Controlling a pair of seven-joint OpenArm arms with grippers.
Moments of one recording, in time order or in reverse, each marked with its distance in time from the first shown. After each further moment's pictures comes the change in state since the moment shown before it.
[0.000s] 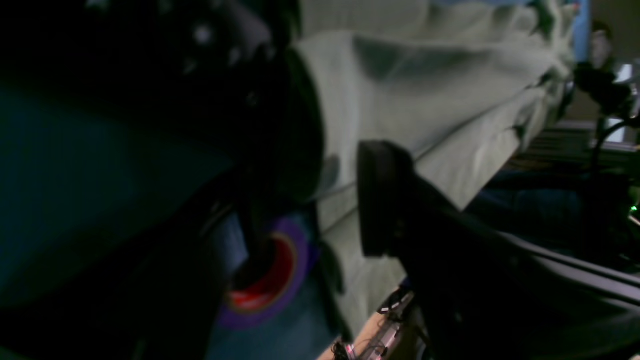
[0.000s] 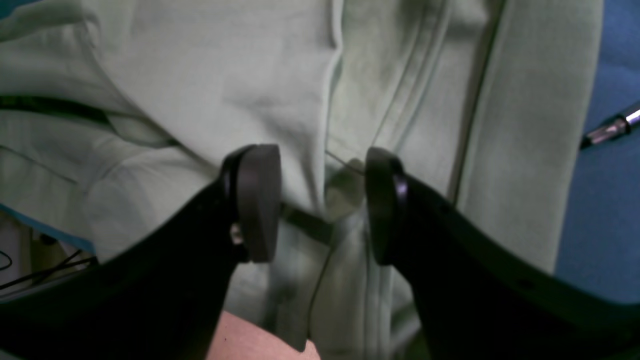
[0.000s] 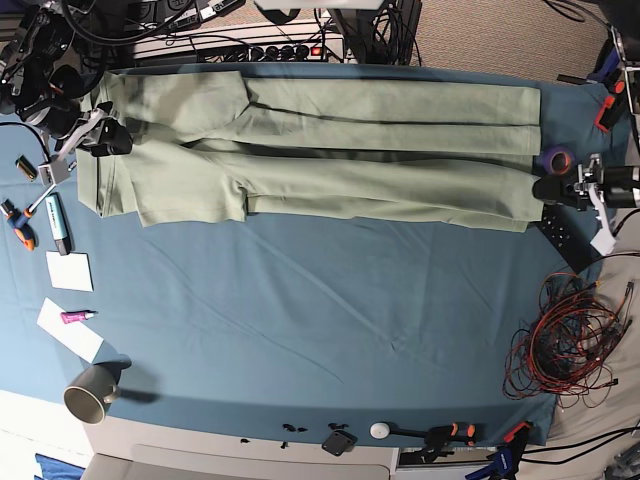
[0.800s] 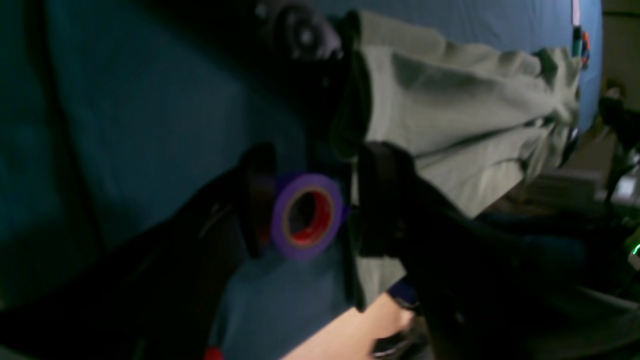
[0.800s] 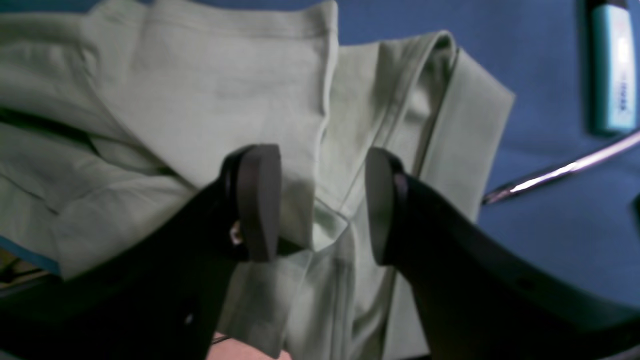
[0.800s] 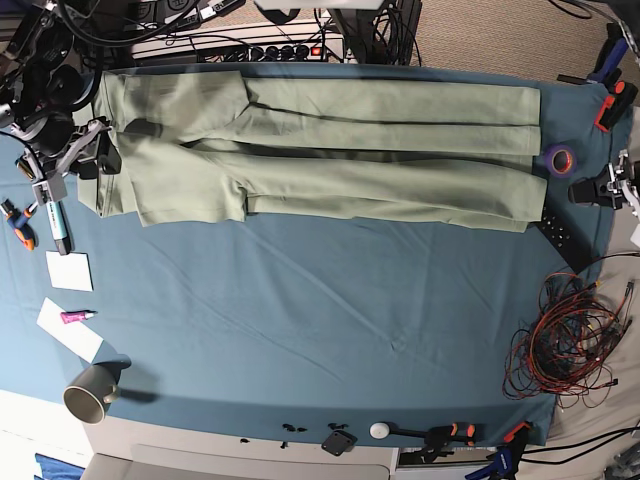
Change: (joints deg) left arm 4.5 -2.0 -11.5 1.8 0.4 3.3 0.3; right arm 1.7 -0.2 0.0 11.8 -8.5 0.0 0.6
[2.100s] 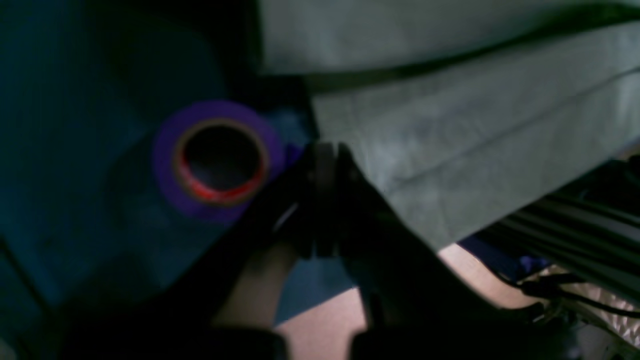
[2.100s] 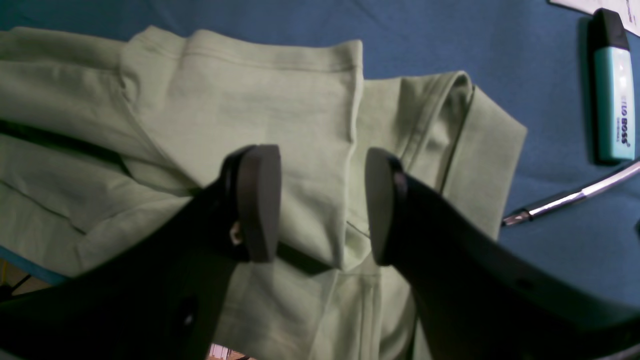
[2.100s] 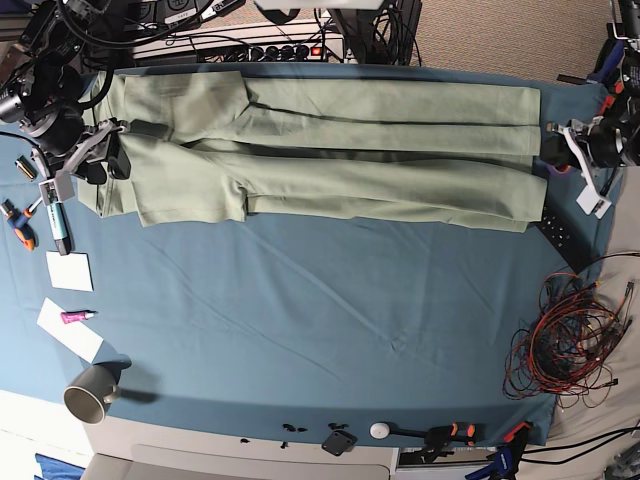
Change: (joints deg) left arm 20.2 5.6 0.1 37.0 24.7 8.6 -11.9; right arm 0.0 -4.0 0.1 2.6 -0.9 0.0 1.5
